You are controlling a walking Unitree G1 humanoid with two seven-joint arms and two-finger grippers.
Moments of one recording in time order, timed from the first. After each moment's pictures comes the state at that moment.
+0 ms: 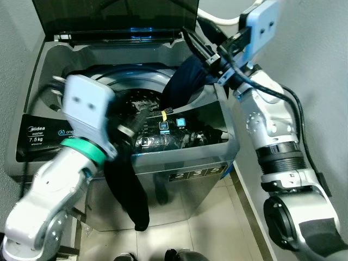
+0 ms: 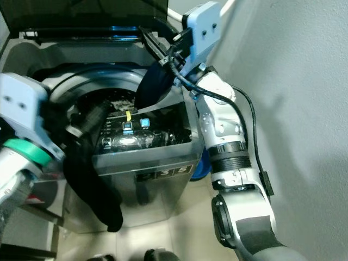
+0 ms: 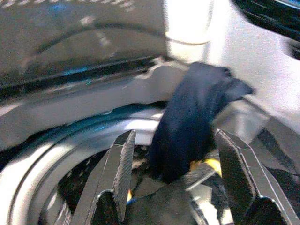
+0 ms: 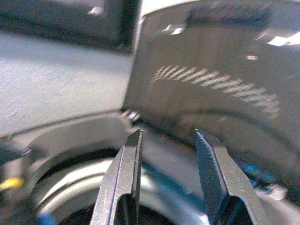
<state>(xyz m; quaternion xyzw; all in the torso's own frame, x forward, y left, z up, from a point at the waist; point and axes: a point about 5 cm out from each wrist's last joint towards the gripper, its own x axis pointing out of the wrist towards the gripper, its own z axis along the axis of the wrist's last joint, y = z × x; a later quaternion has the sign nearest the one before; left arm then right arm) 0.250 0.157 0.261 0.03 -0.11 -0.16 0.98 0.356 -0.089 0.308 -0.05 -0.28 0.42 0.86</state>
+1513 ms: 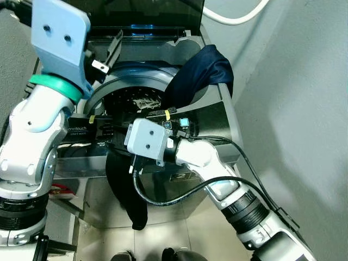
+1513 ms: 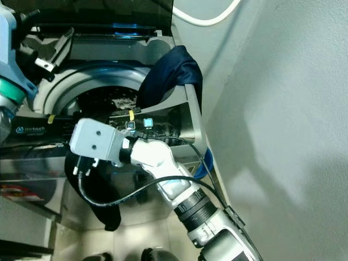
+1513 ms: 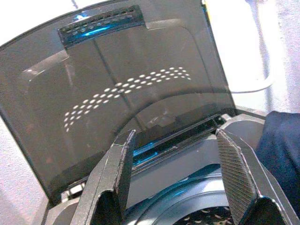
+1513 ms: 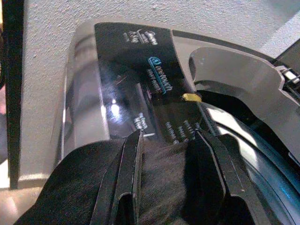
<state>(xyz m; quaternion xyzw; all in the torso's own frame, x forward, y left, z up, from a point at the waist) 0.289 0.168 0.336 0.19 -0.27 -0.11 0.94 0.292 0.020 0.211 -0.27 -0.21 0.55 0.76</state>
